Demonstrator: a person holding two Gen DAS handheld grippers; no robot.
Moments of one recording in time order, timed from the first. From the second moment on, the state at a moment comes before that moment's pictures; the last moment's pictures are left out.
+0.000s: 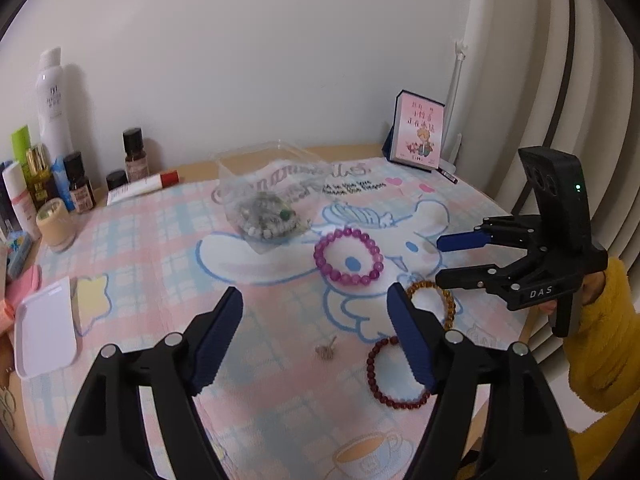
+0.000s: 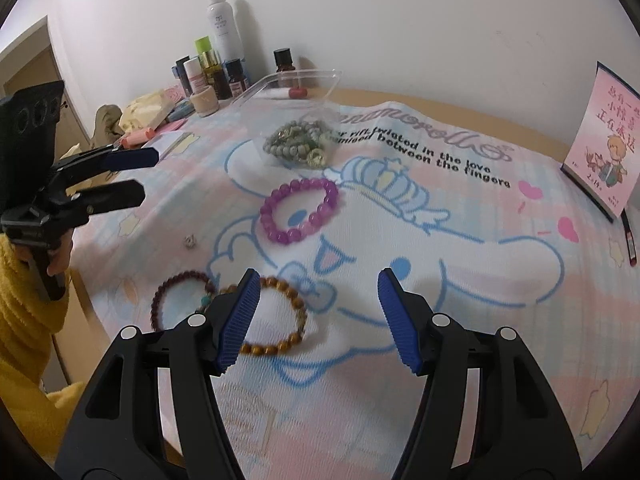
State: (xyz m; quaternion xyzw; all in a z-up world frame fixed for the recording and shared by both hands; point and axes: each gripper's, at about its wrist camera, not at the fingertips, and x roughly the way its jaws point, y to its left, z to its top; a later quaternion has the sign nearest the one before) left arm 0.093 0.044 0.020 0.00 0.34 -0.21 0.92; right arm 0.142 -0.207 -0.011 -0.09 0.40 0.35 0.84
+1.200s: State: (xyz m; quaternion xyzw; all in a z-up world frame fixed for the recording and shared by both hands) left arm 0.096 0.014 -0.025 0.07 0.39 -0.20 0.90; right arm 0.142 -0.204 -0.032 -0.07 0.43 0.35 0.83
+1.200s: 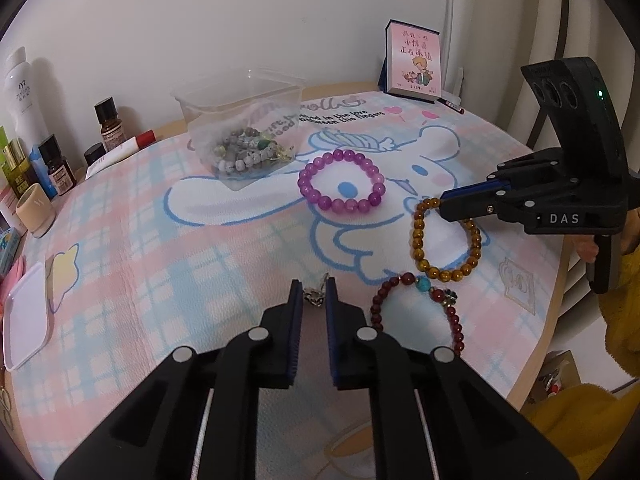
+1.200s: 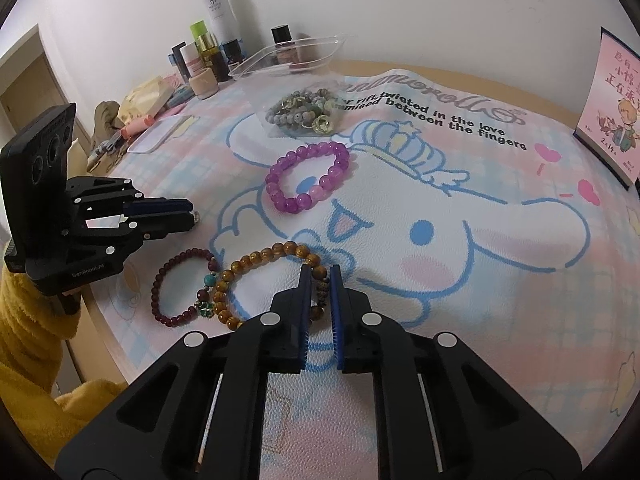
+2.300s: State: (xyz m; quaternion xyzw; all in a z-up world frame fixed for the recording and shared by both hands) left arm 0.157 0.041 0.075 0.00 0.26 -0.19 0.95; right arm 0.177 -0.167 0.105 -0.05 0.26 0.37 0.89
